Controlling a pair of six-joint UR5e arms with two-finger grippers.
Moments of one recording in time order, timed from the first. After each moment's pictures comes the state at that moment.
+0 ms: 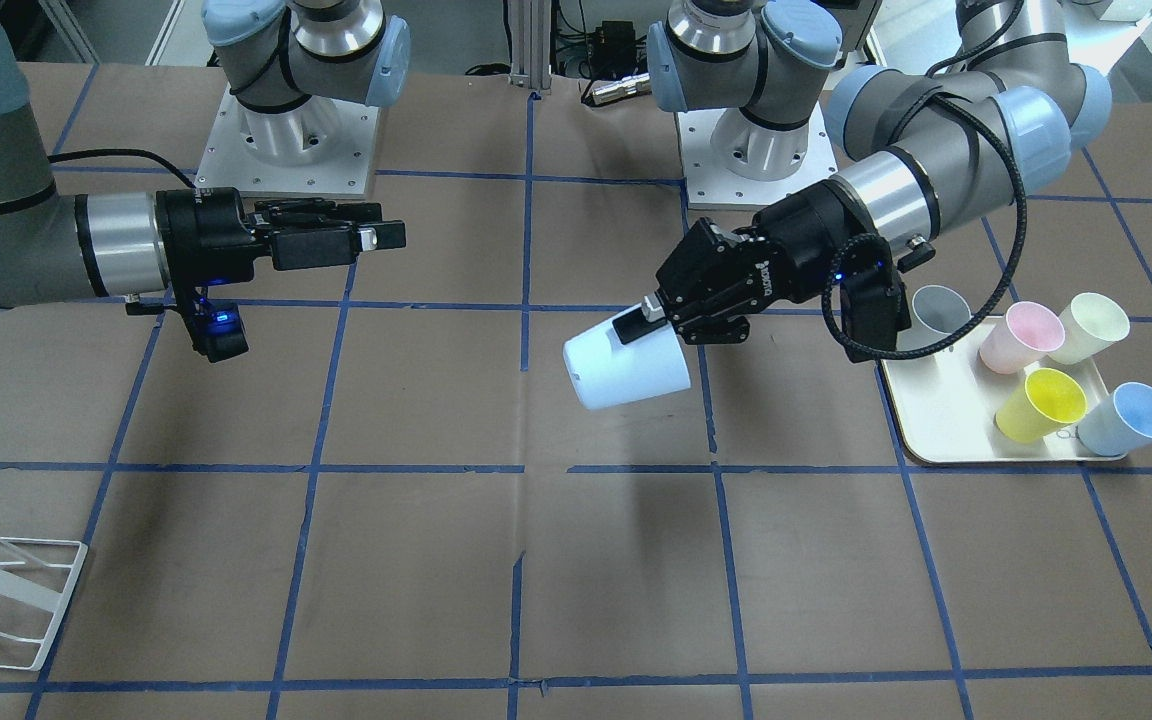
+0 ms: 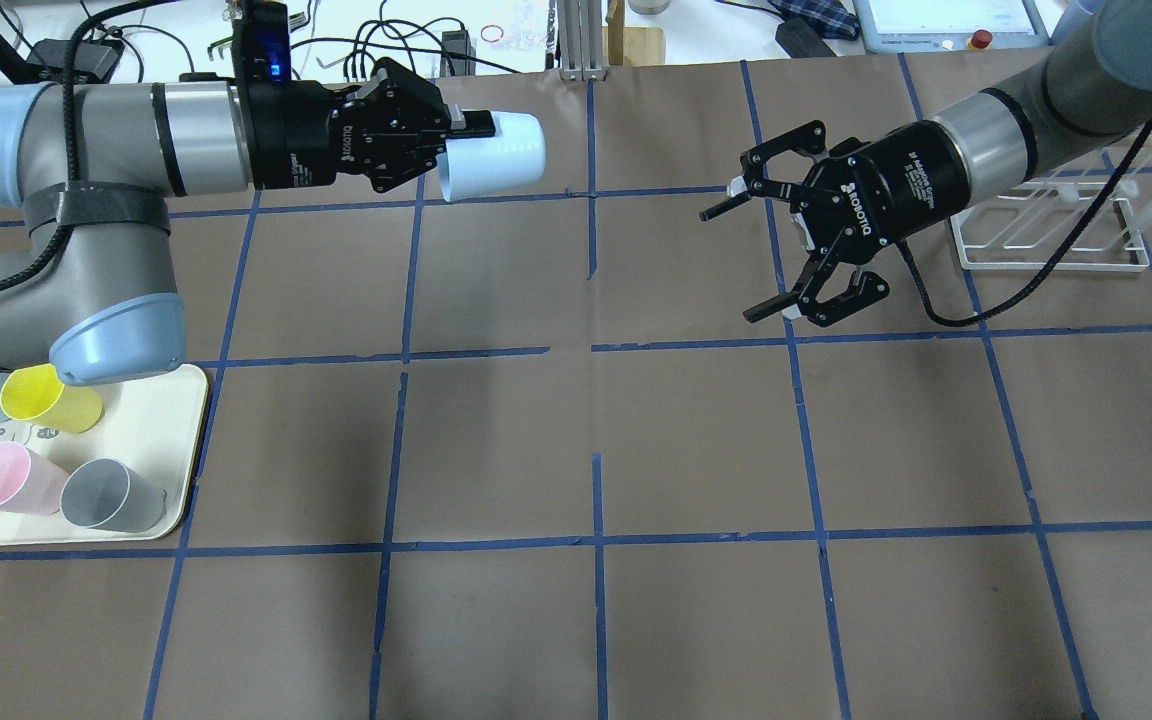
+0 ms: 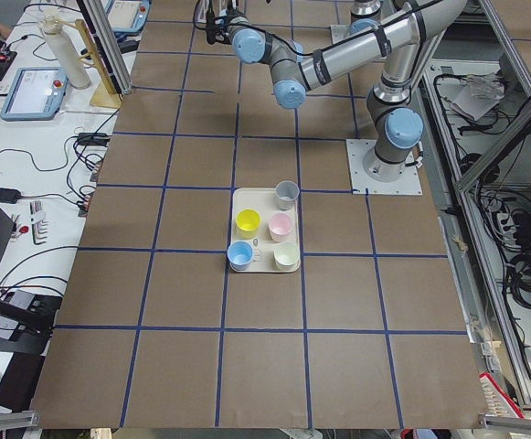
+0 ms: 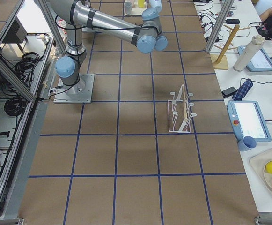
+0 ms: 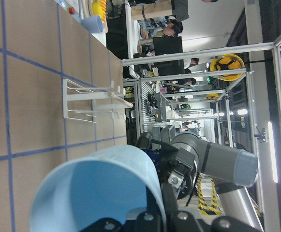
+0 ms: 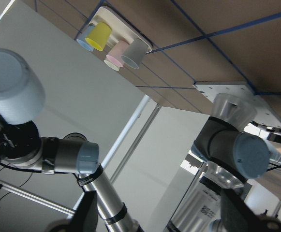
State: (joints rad) left arm -1.39 -1.68 -1.93 -0.64 0.44 -0.32; right arm 1.35 -1.32 1.56 -0.71 -0.68 -0.23
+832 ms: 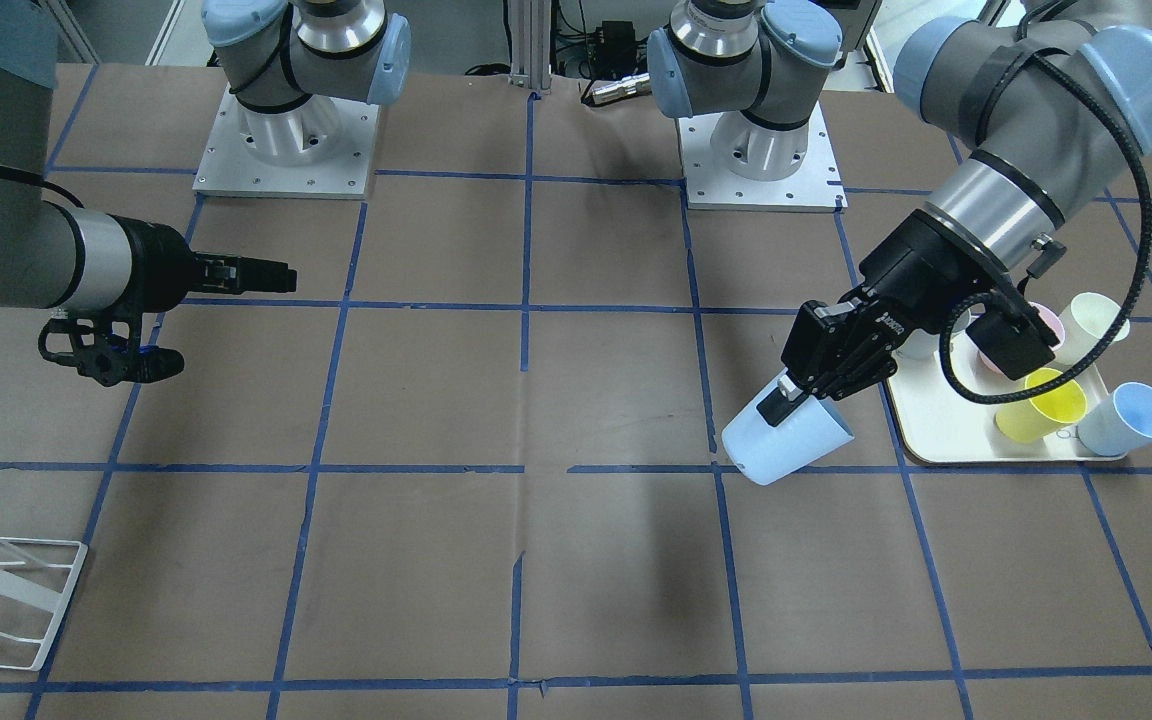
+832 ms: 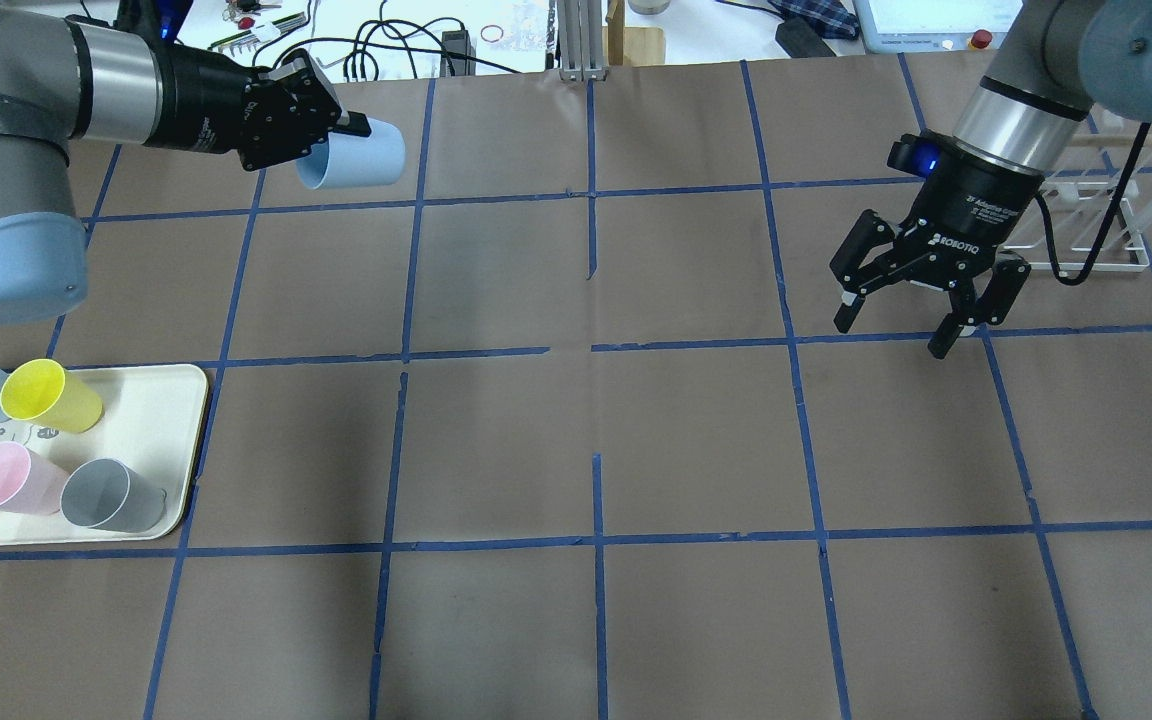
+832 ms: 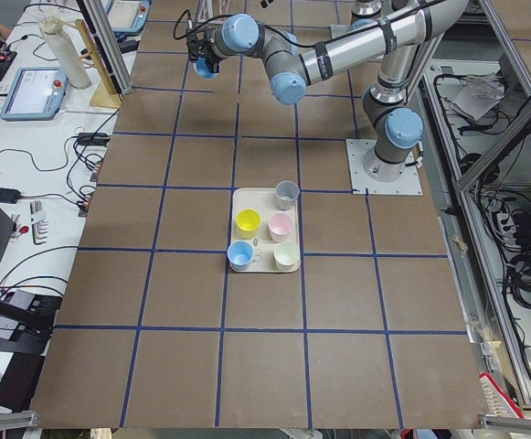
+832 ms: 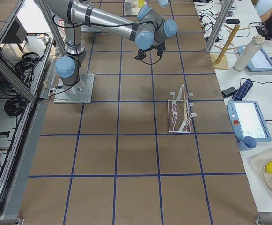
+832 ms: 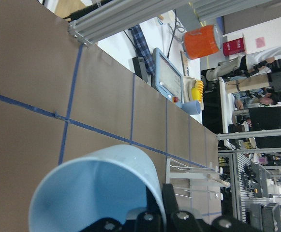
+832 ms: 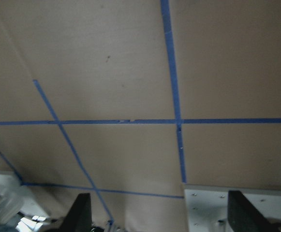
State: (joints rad) left arm -1.34 -1.64 -1.80 -0.95 0.89 -0.13; right arm 1.40 -1.35 1.57 -1.26 -1.43 -0.11
